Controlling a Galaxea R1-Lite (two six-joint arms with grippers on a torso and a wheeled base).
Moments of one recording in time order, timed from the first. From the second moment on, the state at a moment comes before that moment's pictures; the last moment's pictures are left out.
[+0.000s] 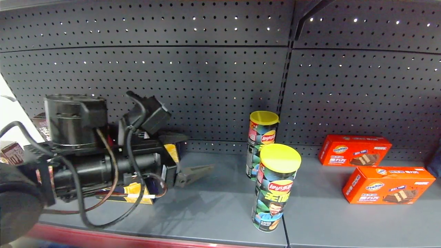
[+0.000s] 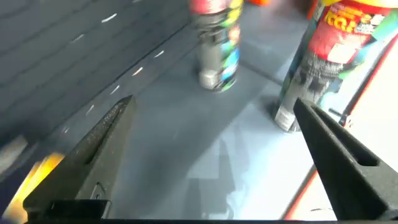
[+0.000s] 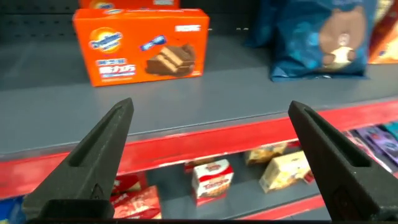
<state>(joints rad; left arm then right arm) -0.45 1.54 -0.76 -0.48 -0.38 0.20 -0.33 0.00 -0.02 -0.01 -0.02 -0.07</state>
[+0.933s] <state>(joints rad) -0.48 1.14 -0.48 -0.35 0.01 0.10 0.39 1.01 -0.54 -0.12 0.05 0.00</state>
